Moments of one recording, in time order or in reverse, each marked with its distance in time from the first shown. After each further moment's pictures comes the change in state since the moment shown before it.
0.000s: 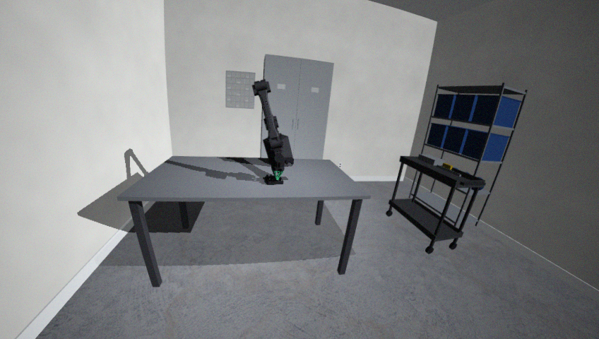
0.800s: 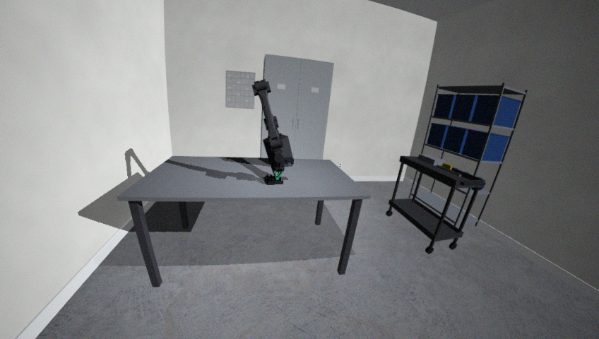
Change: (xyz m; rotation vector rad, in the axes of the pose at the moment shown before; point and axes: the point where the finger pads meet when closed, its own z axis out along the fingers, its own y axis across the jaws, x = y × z) arm 0.000 -0.001 0.000 0.003 -0.001 0.001
